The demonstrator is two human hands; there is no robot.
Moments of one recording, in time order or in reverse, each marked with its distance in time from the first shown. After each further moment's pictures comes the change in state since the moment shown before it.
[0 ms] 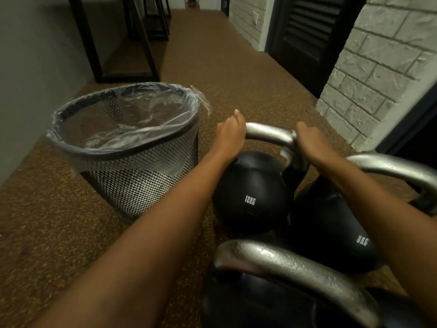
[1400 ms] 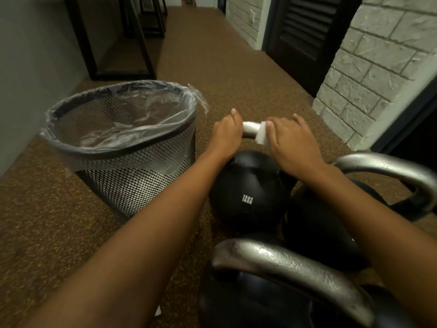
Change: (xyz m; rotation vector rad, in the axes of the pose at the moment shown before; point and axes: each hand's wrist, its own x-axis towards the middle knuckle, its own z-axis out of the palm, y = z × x) left_hand 0.002 -0.003 0.001 0.001 0.034 -0.006; right_hand -0.008 -0.008 0.025 -0.486 0.240 -0.497
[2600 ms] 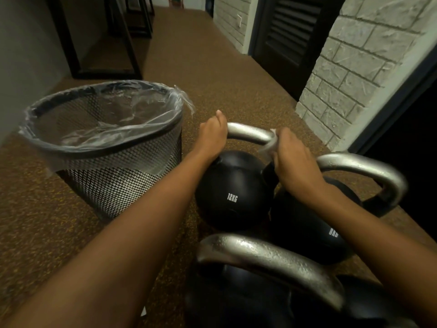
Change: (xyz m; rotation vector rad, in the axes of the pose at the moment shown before) left_hand -0.001 0.001 -0.001 -0.030 -0.019 -0.025; right_hand -0.041 0.014 -0.019 0.116 -0.076 0.144
